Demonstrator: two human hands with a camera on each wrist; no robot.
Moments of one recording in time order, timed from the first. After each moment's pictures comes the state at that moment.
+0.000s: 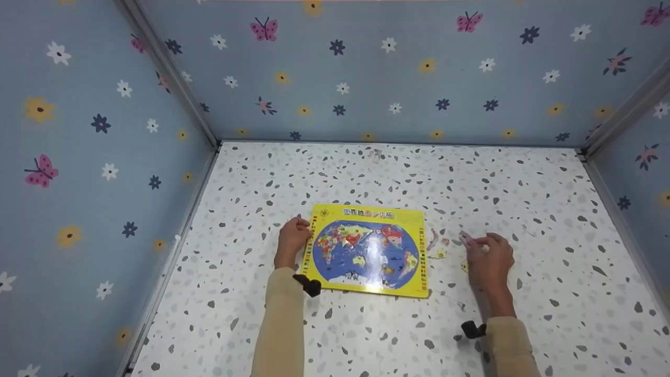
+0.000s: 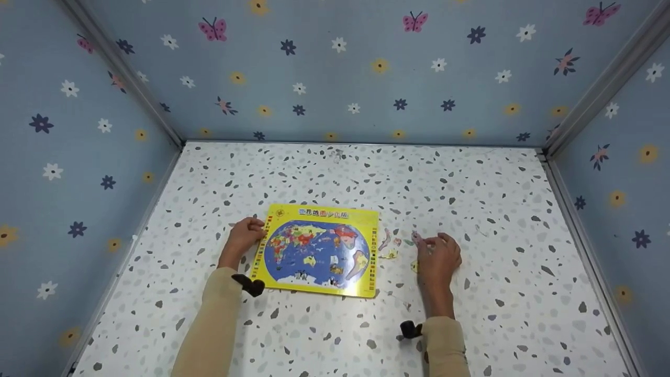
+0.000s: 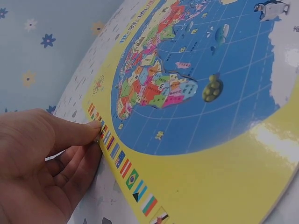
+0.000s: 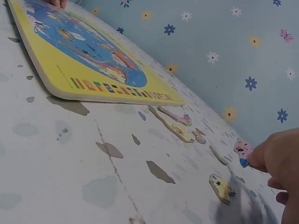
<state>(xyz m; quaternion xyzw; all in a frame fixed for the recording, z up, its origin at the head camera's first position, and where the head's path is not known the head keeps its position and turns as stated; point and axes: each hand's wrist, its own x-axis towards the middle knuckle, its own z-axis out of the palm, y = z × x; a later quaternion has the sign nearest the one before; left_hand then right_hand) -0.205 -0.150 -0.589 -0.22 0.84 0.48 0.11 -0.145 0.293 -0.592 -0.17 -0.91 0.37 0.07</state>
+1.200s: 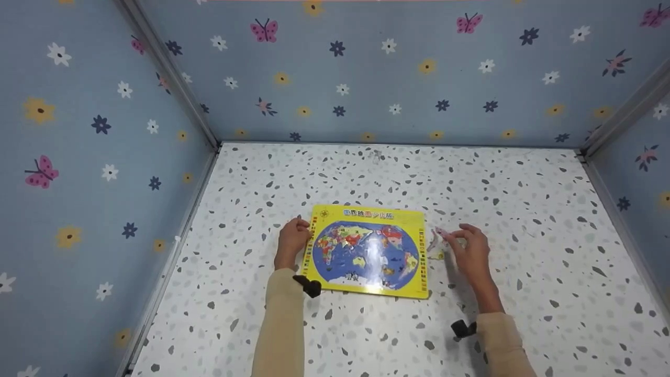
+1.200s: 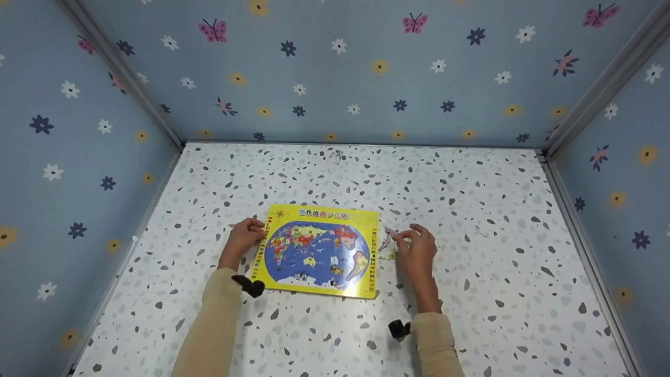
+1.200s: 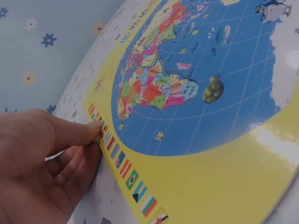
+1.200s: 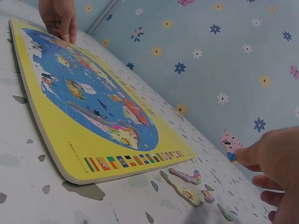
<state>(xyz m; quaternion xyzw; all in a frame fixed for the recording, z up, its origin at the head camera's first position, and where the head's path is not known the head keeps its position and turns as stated) -0.208 -0.150 -0.588 -0.25 0.83 0.48 0.13 -0.161 0.250 -0.570 -0.11 -0.91 0.39 0.03</state>
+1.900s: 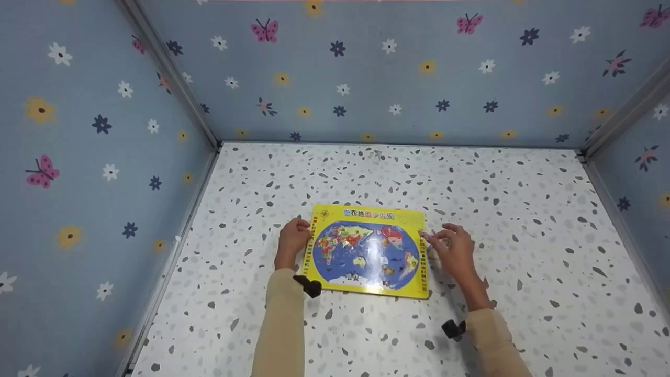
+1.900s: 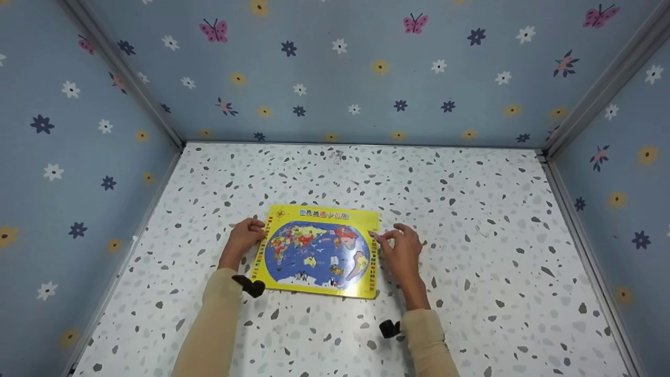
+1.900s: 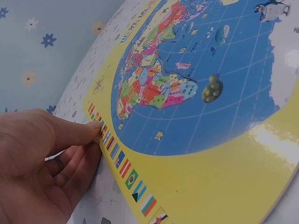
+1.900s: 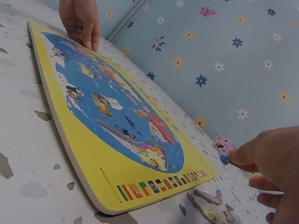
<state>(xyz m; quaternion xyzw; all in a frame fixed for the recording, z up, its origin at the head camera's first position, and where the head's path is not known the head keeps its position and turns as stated) -0.203 -0.151 -0.587 -0.21 0.84 0.49 0.10 -0.165 0.222 -0.573 -0.08 -0.93 0.37 0.01</state>
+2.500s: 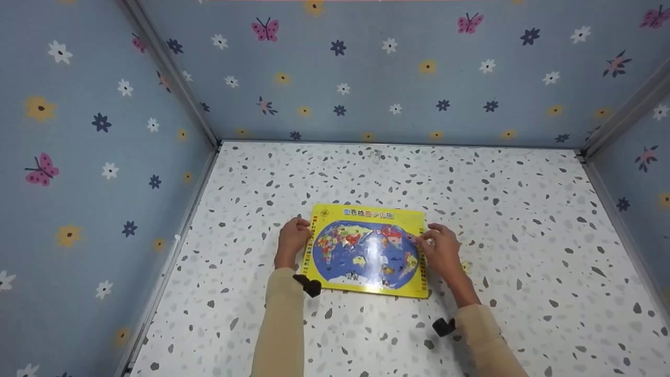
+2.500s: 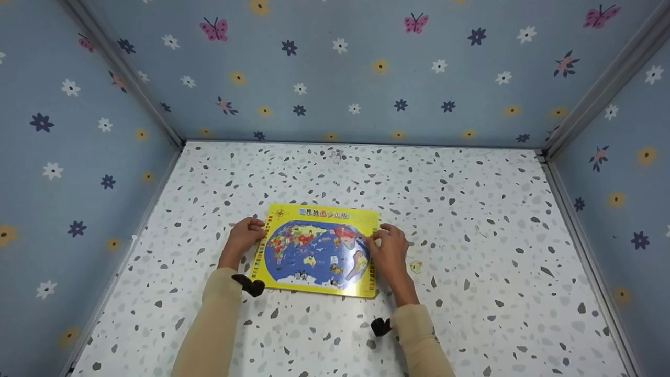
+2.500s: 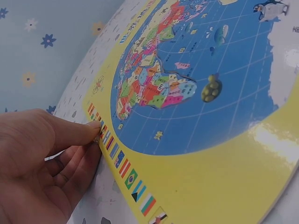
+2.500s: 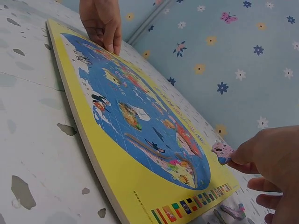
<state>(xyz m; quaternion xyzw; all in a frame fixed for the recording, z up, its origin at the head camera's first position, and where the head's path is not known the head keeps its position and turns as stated) -0.202 -0.151 -0.588 -0.21 0.84 0.49 0.11 -0.169 0.198 -0.580 -0.05 -0.94 0.35 -0.01</state>
